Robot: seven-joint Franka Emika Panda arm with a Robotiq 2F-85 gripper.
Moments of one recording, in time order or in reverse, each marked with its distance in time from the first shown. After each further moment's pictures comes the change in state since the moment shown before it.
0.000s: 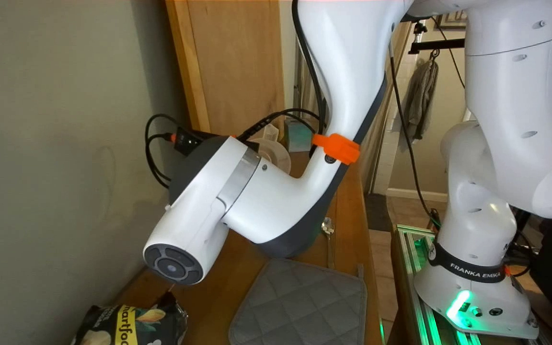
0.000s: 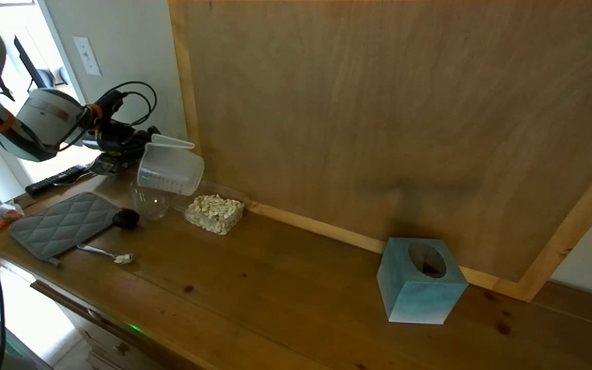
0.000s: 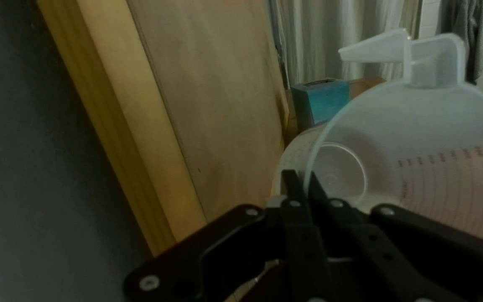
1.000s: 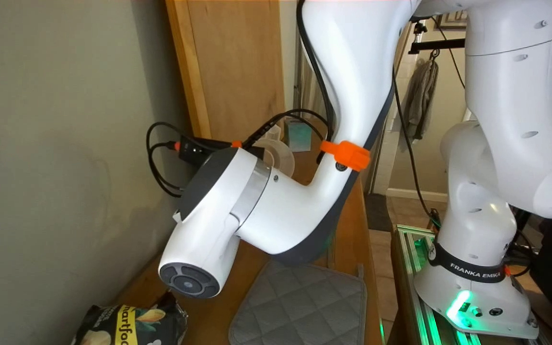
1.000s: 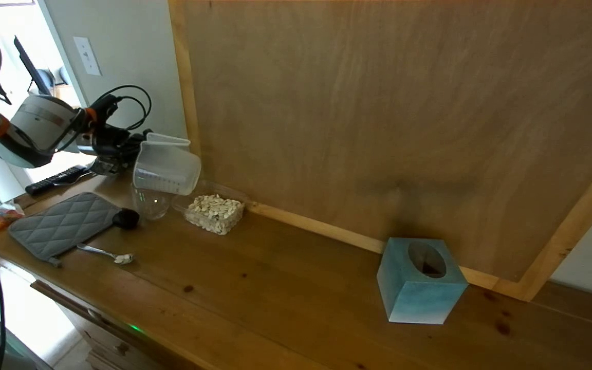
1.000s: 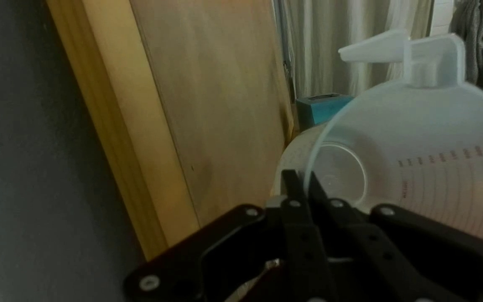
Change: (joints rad) arm 0.011 0.000 0.015 -0.040 -0.023 -0.032 -0.006
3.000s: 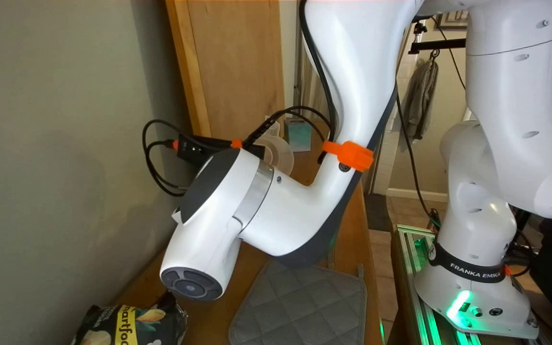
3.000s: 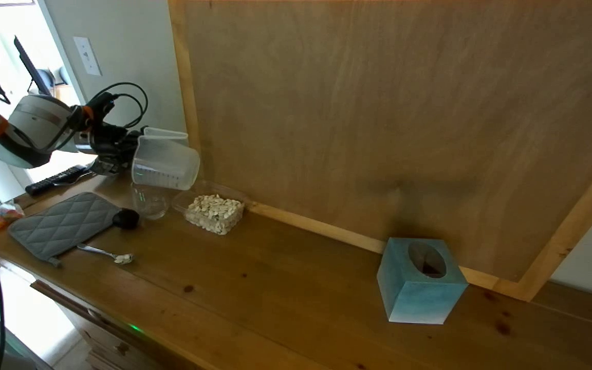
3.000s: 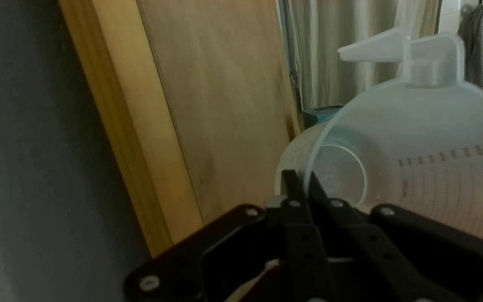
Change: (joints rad) arm 0.006 -0.004 0.007 -0.003 -0.022 -0.026 0.001
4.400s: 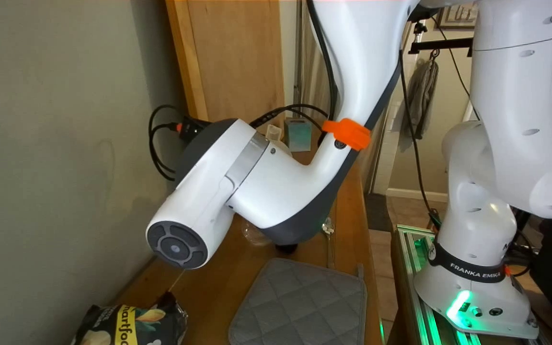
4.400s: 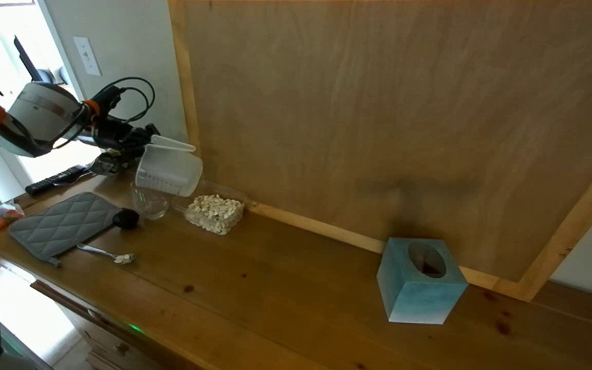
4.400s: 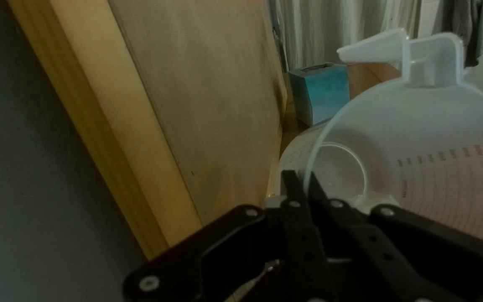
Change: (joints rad) arm -0.046 -0.061 -0.001 0.009 0.079 0.118 0.003
